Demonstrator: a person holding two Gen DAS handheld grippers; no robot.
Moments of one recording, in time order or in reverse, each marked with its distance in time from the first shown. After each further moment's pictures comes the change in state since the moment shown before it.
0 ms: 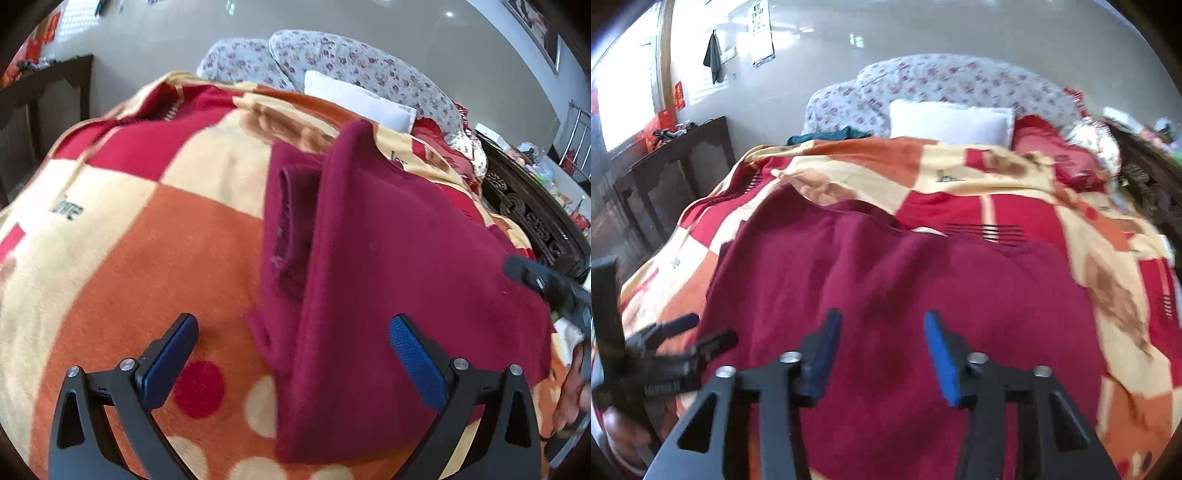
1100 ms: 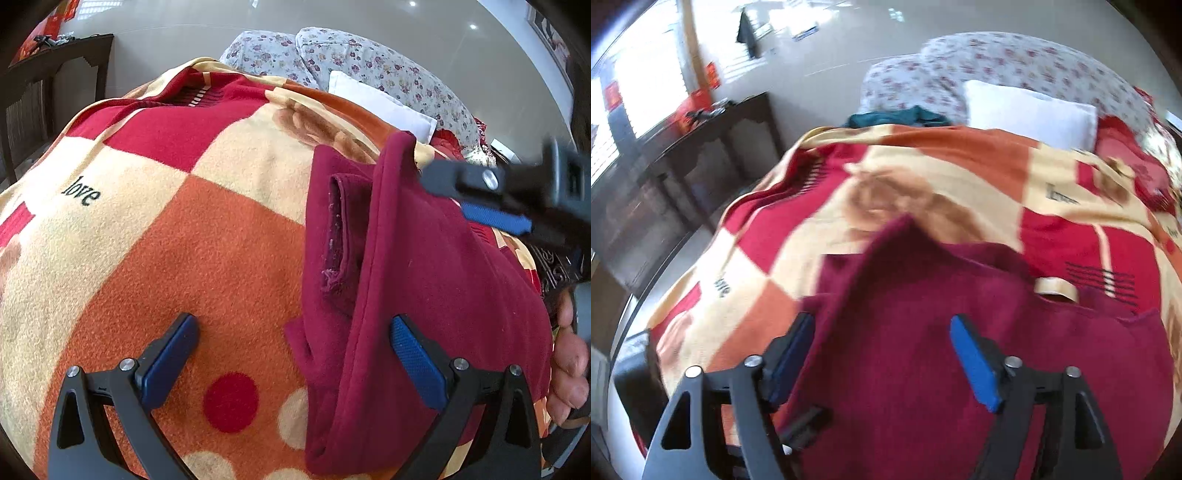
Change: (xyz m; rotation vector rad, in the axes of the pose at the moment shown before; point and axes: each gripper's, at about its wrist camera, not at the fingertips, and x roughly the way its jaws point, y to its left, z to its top) left arm 0.007 0.026 0.008 -0.089 0.025 -0.006; right arm 0.055 0.100 0.058 -0.088 0.120 0.169
